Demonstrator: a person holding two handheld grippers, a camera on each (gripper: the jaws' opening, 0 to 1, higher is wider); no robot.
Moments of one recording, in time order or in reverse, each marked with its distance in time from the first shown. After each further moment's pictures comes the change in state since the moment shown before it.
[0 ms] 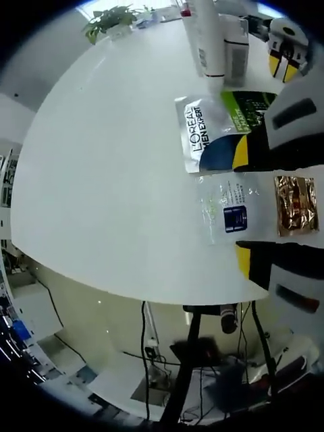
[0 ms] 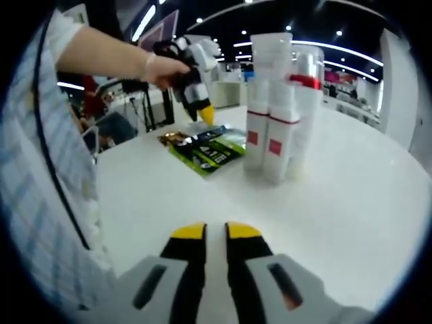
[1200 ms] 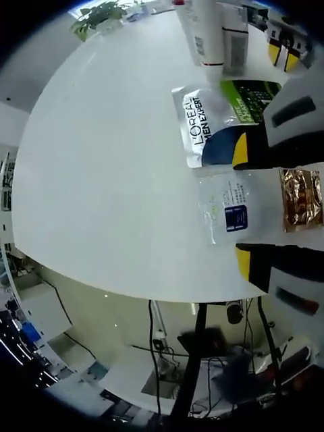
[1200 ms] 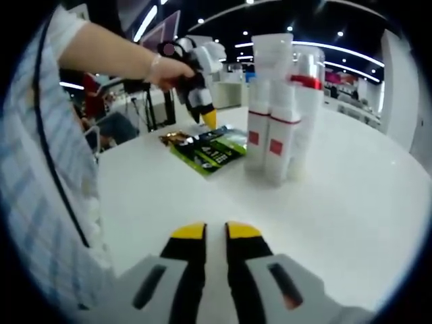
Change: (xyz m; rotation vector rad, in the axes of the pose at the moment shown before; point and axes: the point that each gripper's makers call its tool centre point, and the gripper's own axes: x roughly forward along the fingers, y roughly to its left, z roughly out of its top) left arm 0.005 0.004 0.002 0.041 -0.014 0.059; right arm 0.000 0.001 -0.001 -0.007 -0.003 0.009
